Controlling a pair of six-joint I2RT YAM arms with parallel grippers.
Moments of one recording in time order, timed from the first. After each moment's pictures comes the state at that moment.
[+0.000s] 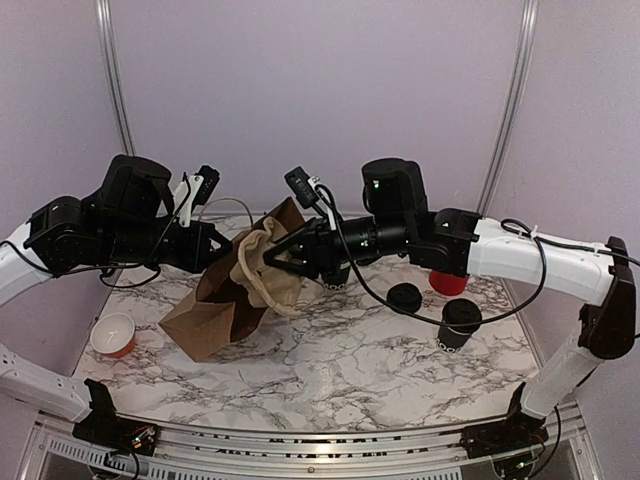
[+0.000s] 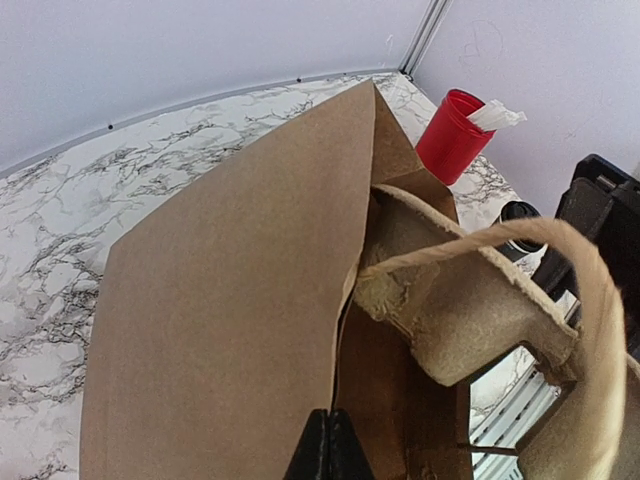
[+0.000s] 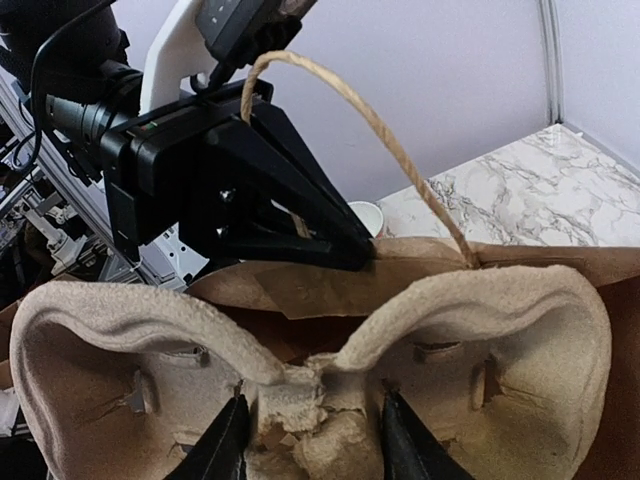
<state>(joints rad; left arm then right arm) -0.95 1.15 1.31 -0.76 -0.16 -0.42 1.00 1.57 1.40 -0.12 -0.52 0.26</state>
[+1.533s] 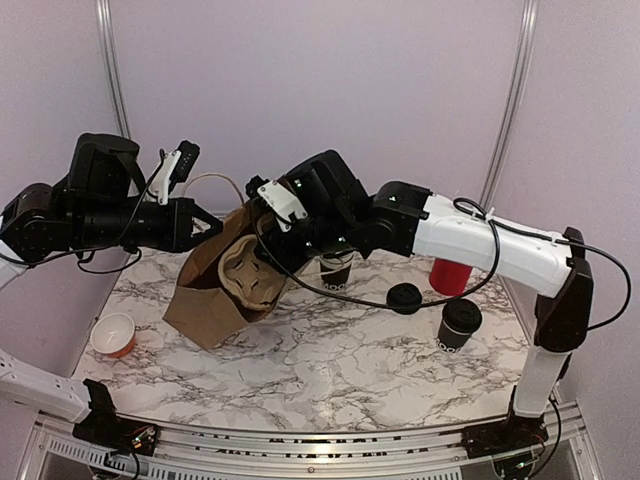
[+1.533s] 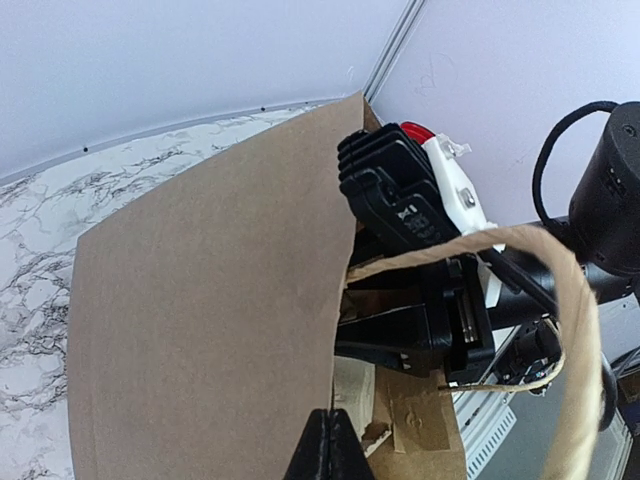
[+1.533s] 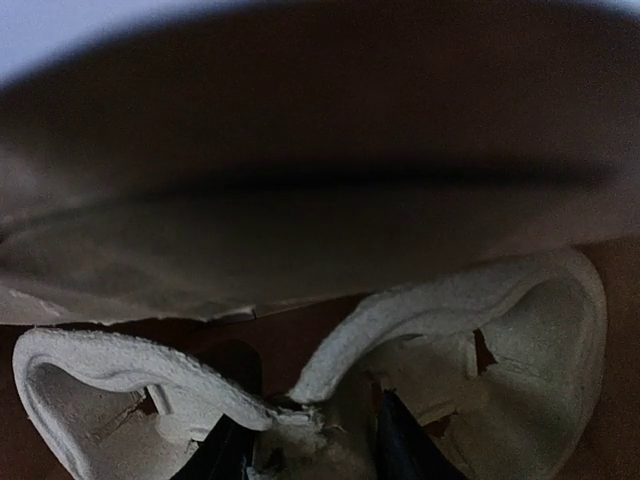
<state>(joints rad) -0.94 1.11 1.41 -0.81 -0.08 -0.46 1.10 1.85 1.85 -0.60 0.12 0.12</state>
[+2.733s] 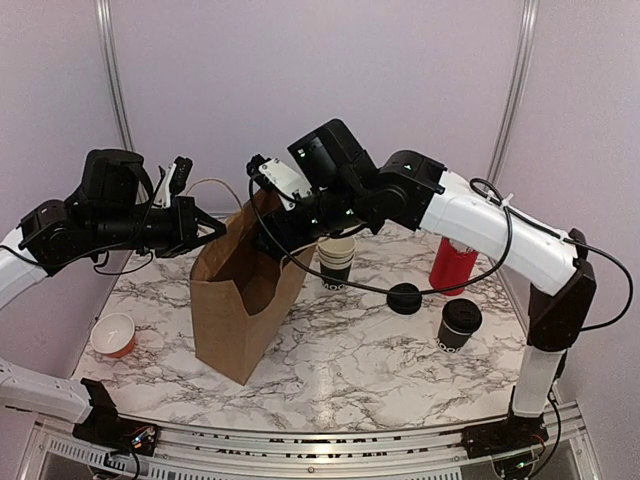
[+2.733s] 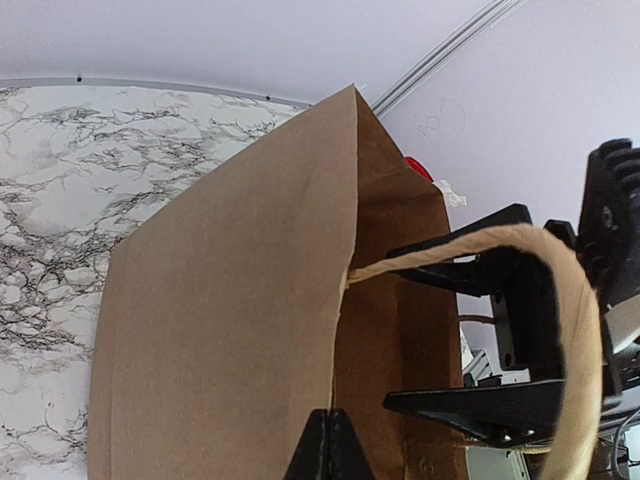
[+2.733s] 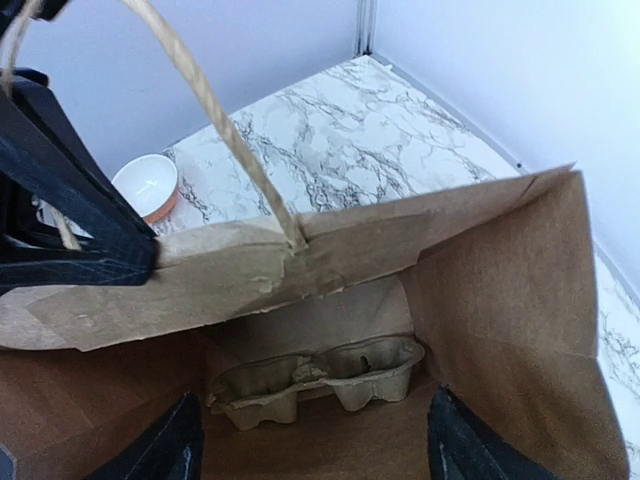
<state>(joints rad) -0.77 1.08 1.25 -0.62 0.10 -0.70 1.11 1.91 2.11 -0.84 0.11 0.12</state>
